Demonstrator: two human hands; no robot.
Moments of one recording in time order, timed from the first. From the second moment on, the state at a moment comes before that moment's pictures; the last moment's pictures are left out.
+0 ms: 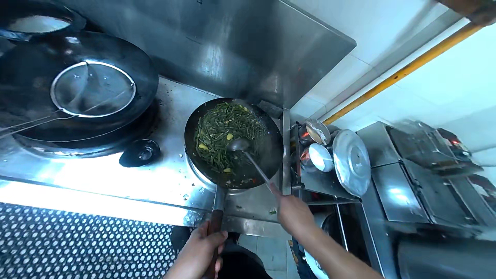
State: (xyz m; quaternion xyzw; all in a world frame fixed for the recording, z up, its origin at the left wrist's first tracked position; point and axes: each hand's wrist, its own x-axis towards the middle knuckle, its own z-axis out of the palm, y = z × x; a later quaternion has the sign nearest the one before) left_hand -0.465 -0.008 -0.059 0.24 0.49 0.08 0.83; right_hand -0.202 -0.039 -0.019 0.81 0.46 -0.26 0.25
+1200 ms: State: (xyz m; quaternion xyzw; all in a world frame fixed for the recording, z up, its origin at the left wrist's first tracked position) left_hand -0.445 -0.022 -0.063 0.28 0.53 0.10 0.79; right_hand -0.088 -0.046 -0.022 0.84 0.39 -0.36 -0.11
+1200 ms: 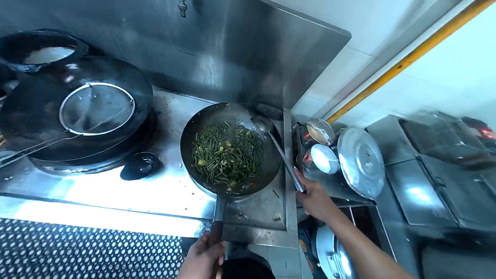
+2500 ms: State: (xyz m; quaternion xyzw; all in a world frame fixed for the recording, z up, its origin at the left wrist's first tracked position) left_hand -0.446 -0.025 -0.041 0.27 0.55 0.11 0.78; right_hand -0.119 -0.037 -0.065 0.50 0.03 -0.75 -0.42
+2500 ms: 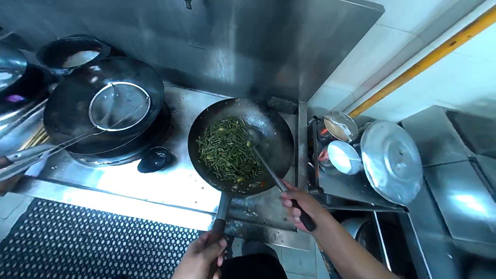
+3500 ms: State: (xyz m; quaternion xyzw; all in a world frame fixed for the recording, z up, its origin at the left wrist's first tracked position) left_hand -0.479 -0.001 -0.072 0.23 0.50 0.12 0.83; right_hand -0.204 0.039 0.007 0.75 0.57 -0.15 0.28
